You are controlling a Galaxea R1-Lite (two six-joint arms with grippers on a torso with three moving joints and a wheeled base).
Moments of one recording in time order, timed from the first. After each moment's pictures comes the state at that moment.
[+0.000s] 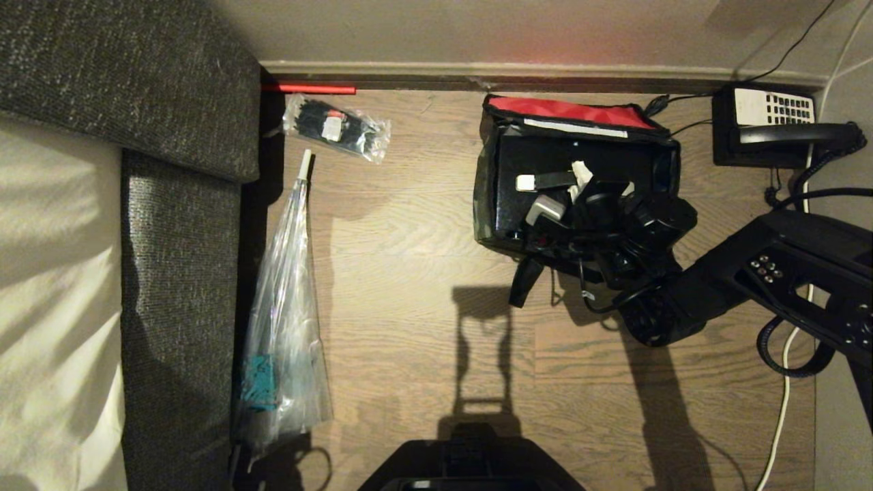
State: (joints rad) left arm 0.00 0.00 0.00 0.00 0.00 0.01; right arm 0.31 2.29 -1.21 -1.52 -0.25 -1.58
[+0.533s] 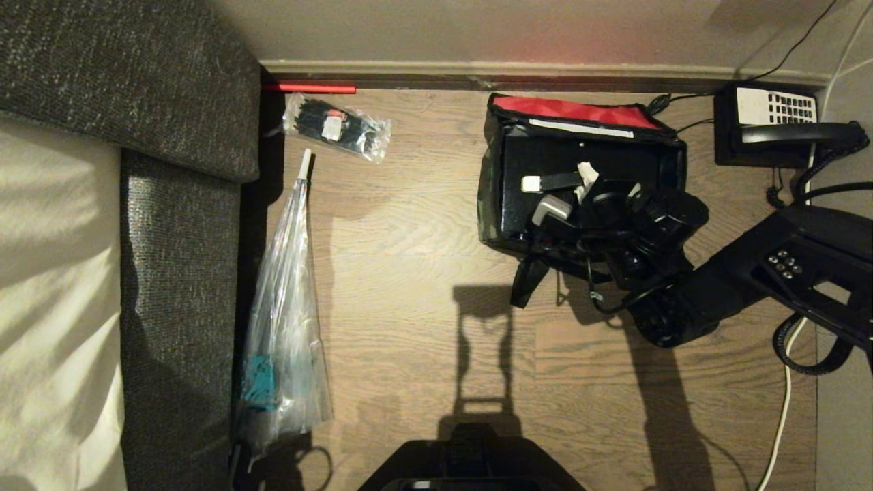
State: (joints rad) left arm 0.00 0.00 0.00 0.00 0.00 0.01; right arm 0.31 2.22 -1.15 -1.51 -0.24 -1.60
